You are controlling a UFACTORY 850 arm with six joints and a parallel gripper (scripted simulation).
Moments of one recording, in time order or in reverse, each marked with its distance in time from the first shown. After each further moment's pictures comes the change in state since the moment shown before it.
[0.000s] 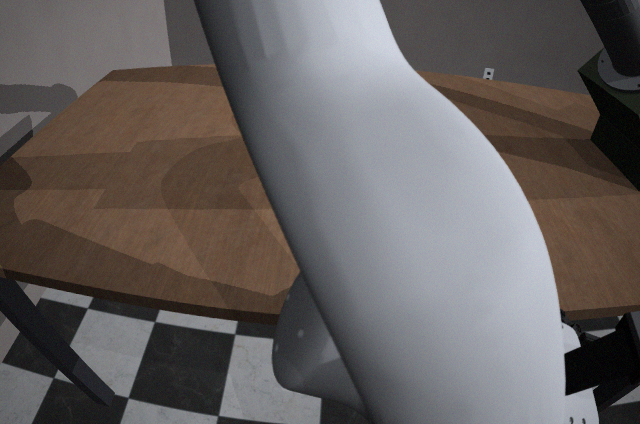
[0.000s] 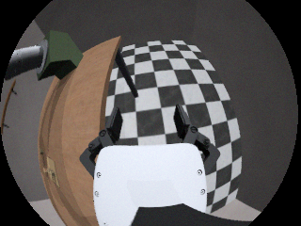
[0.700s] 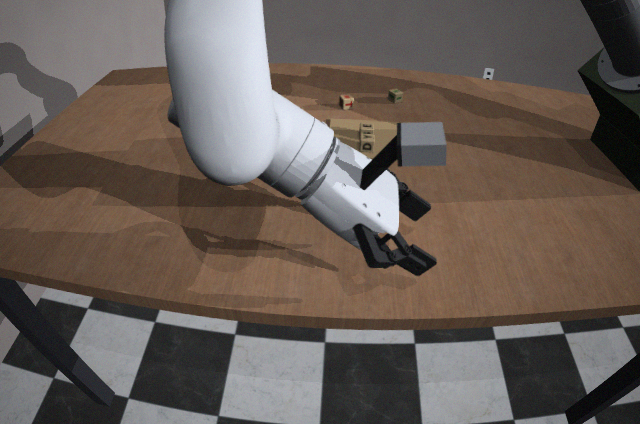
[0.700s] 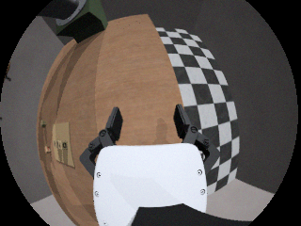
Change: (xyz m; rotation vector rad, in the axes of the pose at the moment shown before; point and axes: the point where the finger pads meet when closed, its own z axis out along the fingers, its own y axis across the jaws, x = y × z) arm -0.099 -0.205 -0.144 -0.053 -0.135 -0.065
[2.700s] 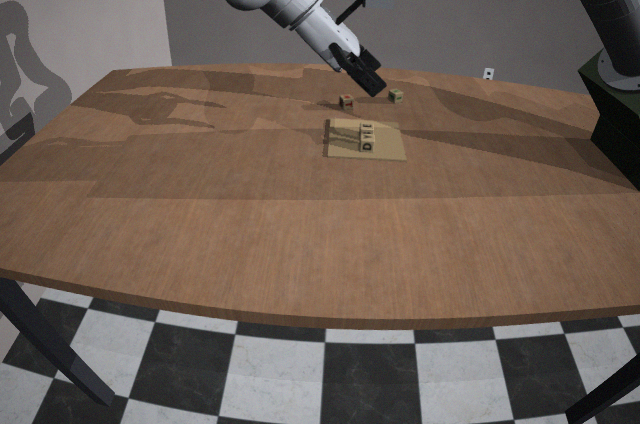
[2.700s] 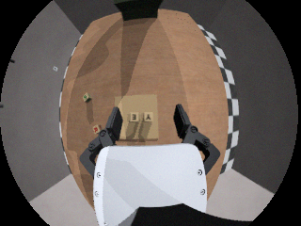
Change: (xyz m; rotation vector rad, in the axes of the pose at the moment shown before) arm 0.033 -0.267 -0.107 0.059 -0.159 -0.061
